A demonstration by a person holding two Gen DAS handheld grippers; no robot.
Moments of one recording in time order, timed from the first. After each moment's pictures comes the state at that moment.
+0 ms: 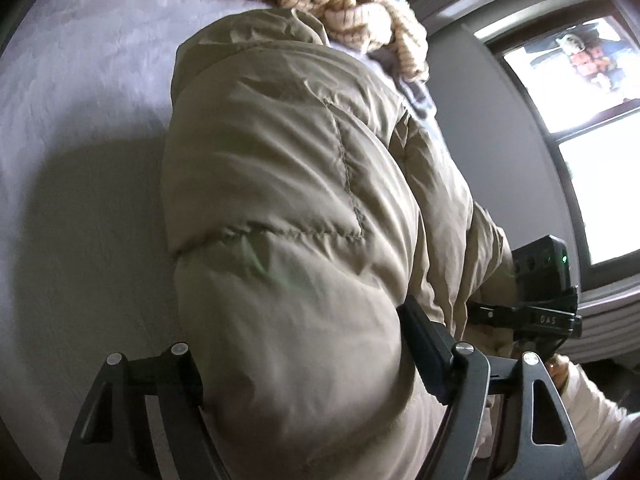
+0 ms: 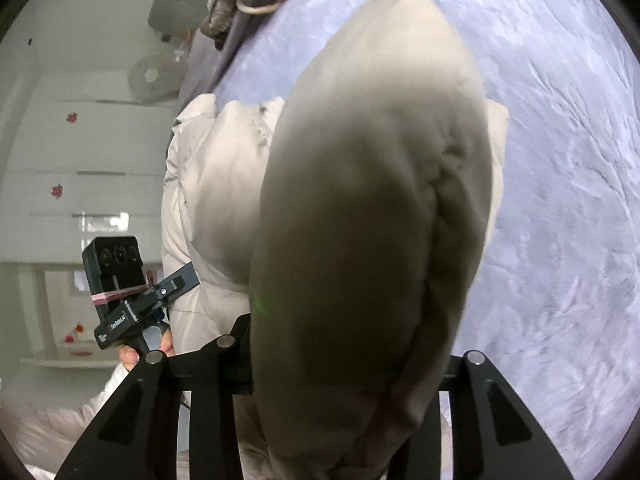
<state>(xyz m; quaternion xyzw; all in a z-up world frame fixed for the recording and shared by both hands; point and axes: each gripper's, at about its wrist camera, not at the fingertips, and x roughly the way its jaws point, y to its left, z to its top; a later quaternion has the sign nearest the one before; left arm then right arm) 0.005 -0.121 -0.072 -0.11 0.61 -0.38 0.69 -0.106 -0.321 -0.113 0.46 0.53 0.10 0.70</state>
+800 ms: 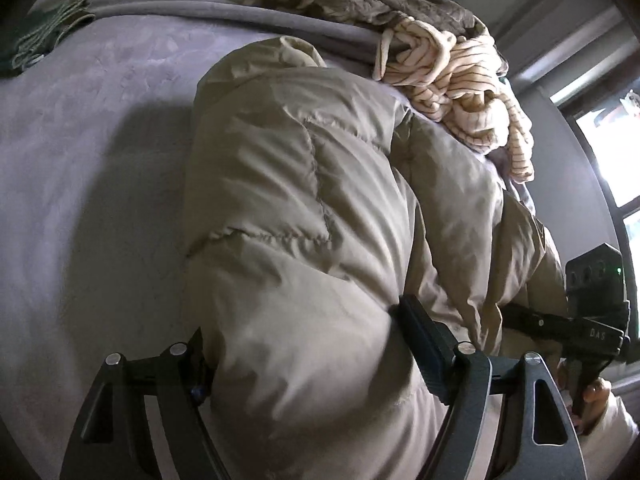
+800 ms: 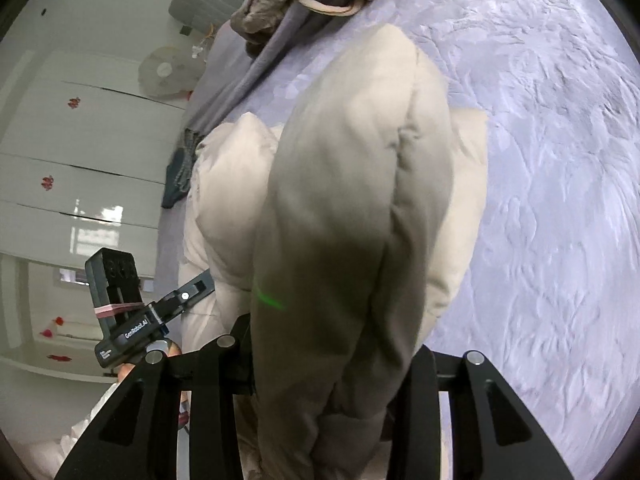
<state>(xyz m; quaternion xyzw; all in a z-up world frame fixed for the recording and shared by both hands) 0.191 -0.028 -0.124 -0.10 0.57 -0.27 0.77 0.098 -0.298 -0.144 0.41 0.52 0.11 0.74</state>
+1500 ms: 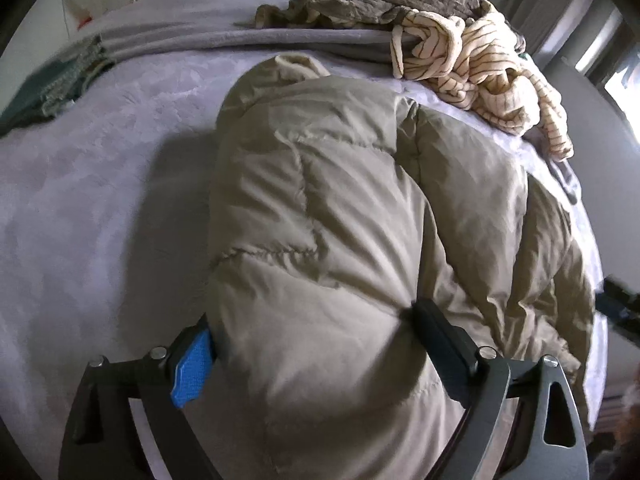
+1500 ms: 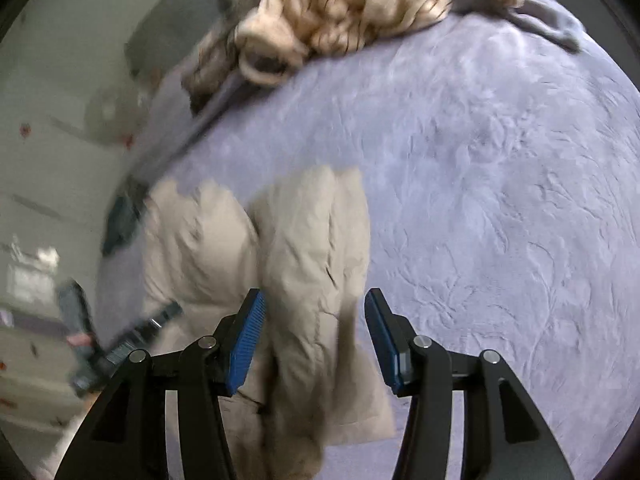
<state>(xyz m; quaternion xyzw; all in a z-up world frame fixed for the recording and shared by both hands) 0.173 -0.044 -0.102 0.01 0.55 -0.20 0.81 0.077 -0.316 -0.081 0.37 0.48 -0.05 0.79</state>
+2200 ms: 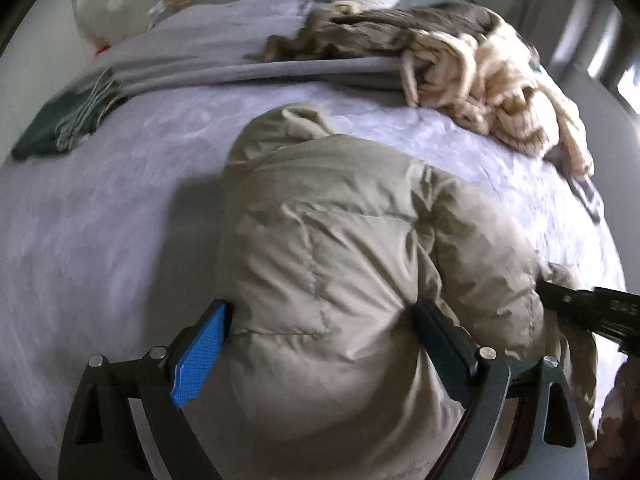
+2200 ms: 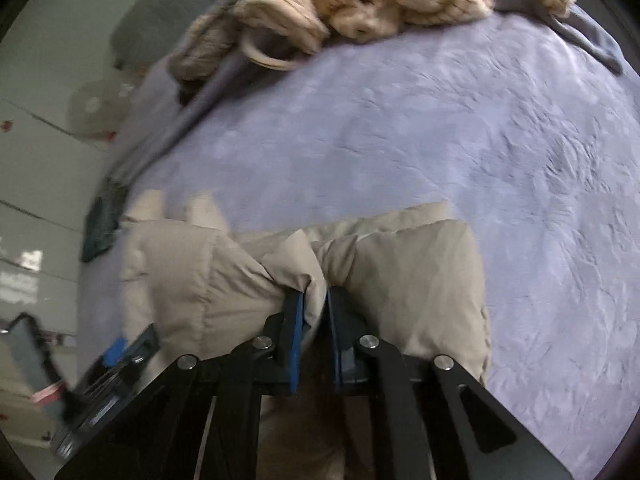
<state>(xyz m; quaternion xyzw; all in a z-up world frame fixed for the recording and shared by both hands) 0.184 -0.071 -0.100 0.04 0.51 -0.16 0.85 0.167 -0.281 -0.132 0.33 0.52 -0.08 0.78</state>
